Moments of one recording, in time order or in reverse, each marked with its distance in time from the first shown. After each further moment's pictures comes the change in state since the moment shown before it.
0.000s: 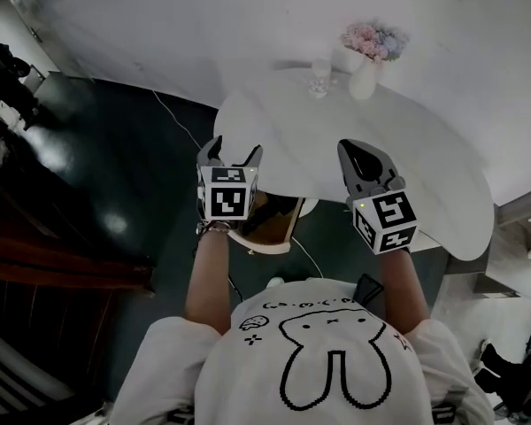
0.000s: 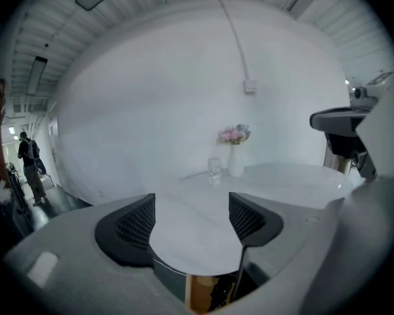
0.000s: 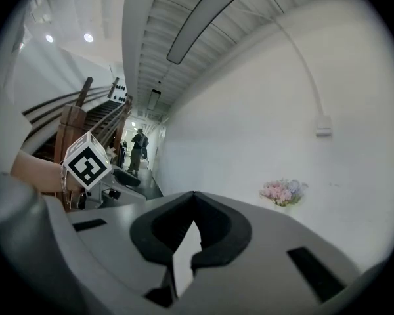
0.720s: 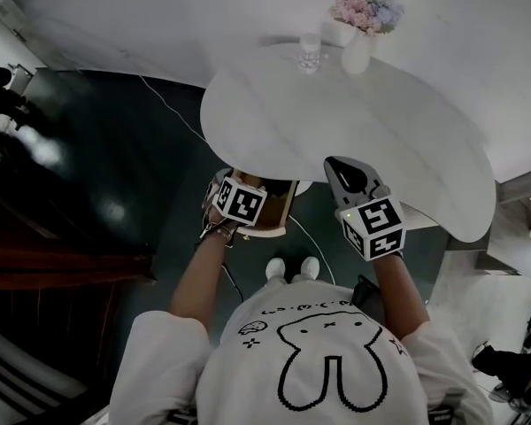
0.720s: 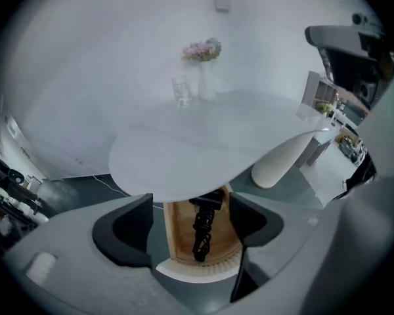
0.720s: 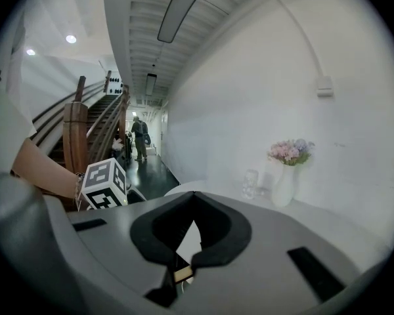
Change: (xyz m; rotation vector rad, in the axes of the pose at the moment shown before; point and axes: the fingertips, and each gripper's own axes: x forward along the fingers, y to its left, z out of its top) left arm 0.040 -0.065 -0.175 0.189 0.526 -0.186; right arm -0.008 0.021 -0.087 0.102 0.191 0.078
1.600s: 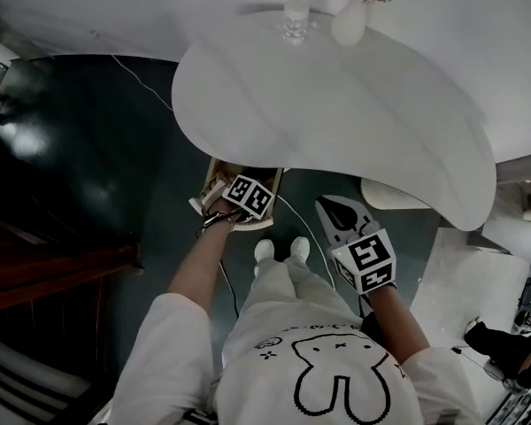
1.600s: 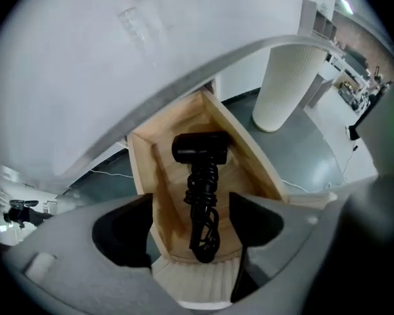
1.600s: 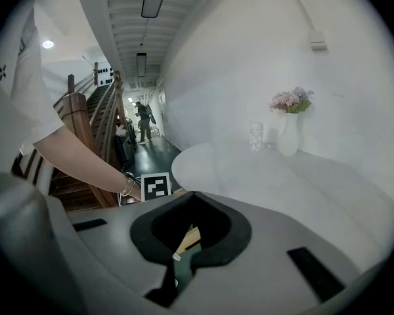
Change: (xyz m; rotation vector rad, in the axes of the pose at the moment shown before) left arm 0.141 -0.025 -0.095 0.251 0.375 0.029; right arm -0.009 0.029 -0.120 0.115 0.235 0.068
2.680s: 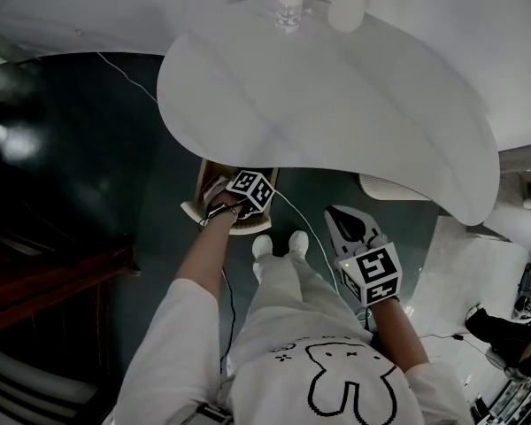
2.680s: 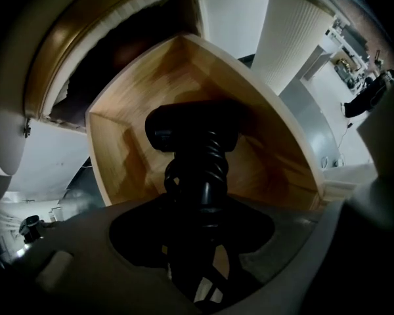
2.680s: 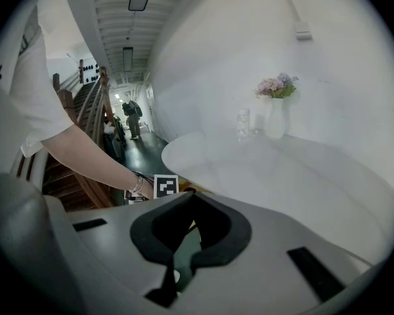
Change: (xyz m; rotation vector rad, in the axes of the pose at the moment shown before) left arm 0.070 -0.012 -0.018 0.123 0.228 -0.053; right arm 0.004 -0.014 -0.040 0.077 0.064 -0.076
